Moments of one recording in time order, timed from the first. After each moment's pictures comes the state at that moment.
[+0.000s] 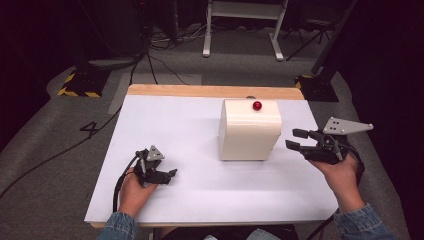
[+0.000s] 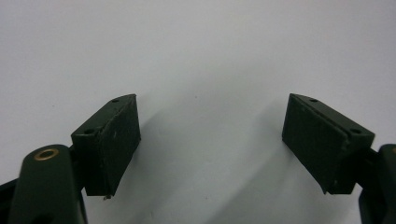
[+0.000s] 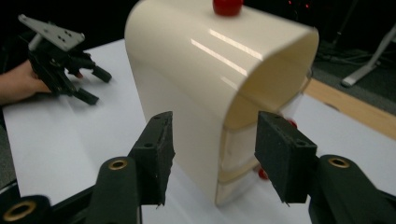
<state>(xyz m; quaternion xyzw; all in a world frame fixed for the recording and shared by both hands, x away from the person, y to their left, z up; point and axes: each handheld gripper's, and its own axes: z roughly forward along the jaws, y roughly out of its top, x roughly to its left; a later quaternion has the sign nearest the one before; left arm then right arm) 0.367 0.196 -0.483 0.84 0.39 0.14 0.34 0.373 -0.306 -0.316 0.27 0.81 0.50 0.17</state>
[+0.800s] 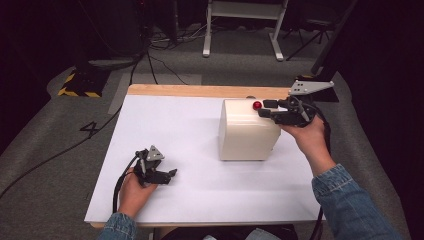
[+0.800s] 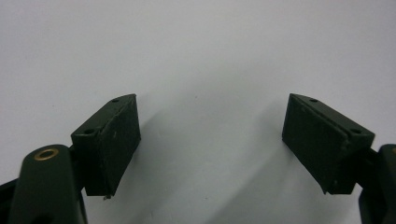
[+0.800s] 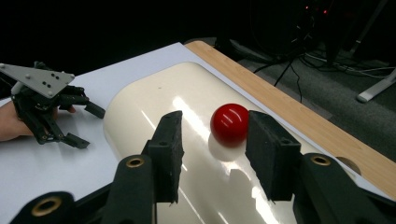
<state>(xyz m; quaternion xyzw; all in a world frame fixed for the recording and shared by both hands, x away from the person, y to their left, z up) 0.367 0.196 -0.483 0.84 0.39 0.14 0.34 0.447 -0.229 -0.280 0.25 0.83 0.48 0.15</state>
